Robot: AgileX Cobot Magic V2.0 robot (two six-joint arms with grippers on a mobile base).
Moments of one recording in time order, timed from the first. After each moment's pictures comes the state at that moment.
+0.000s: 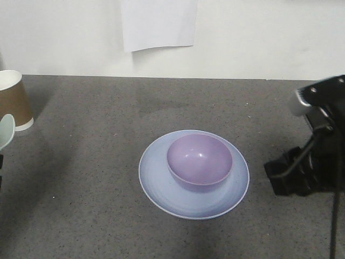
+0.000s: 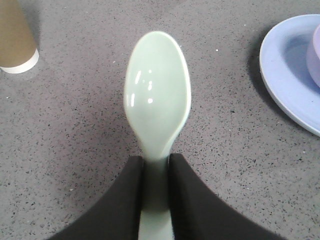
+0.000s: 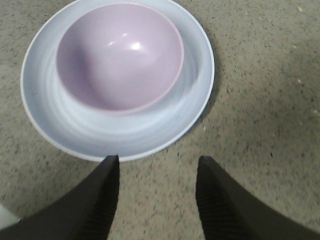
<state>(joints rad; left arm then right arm) -0.07 0.84 -0.80 -0.22 0.79 0.22 0.33 1.01 -0.92 0.16 0.89 -0.15</state>
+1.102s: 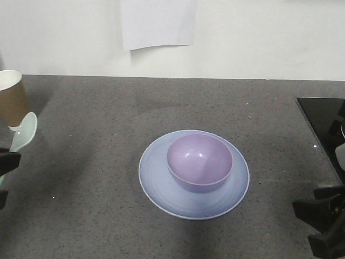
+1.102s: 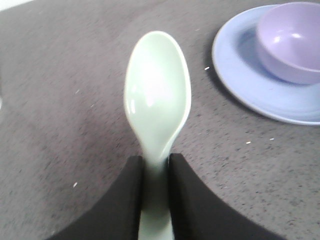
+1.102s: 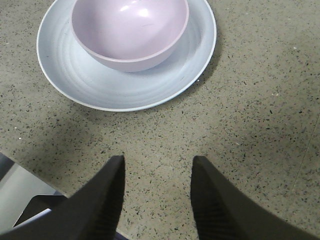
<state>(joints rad) -0.07 0.84 -0.80 -0.43 0.79 0.57 0.33 0.76 -0.76 0.16 0.91 -0.15</state>
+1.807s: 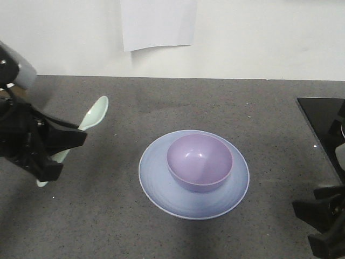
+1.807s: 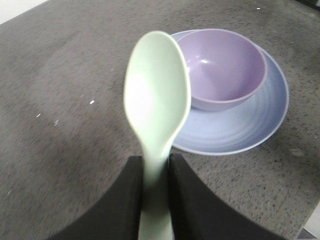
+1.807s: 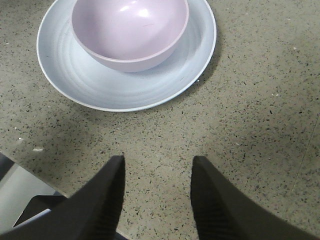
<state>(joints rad) -0.24 1.13 -1.01 -0.64 0.83 0.82 0.33 0.76 -0.76 0.16 0.91 -0.15</state>
